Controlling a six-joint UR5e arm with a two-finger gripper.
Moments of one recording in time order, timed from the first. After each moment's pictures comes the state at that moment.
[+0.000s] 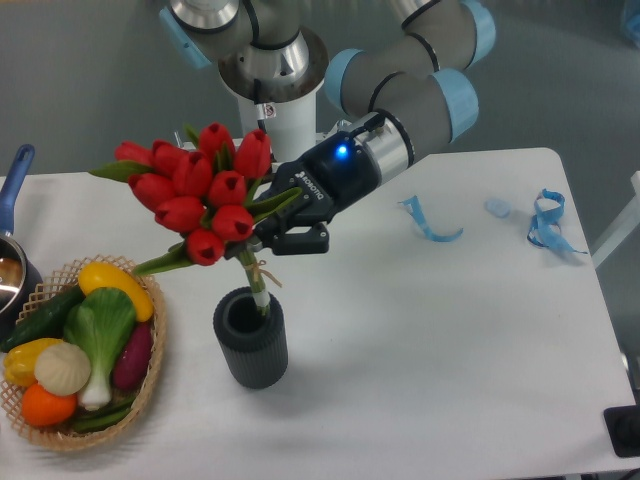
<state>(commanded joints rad) 2.59 -1.83 -1.82 -0.72 0.01 1.22</state>
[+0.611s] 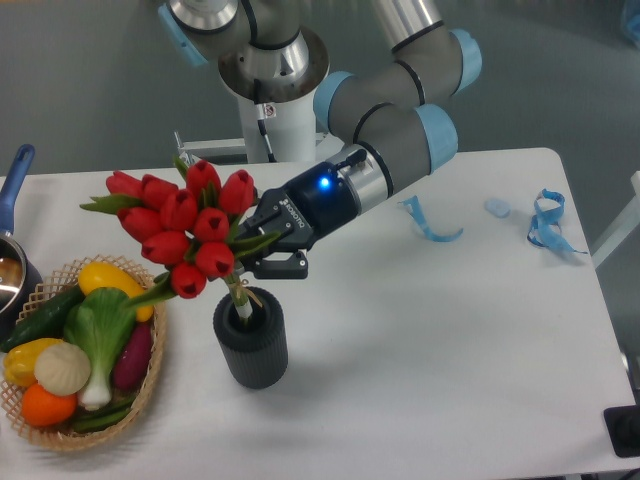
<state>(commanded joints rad) 2.59 -1.89 -1.88 -0.72 0.01 1.26</state>
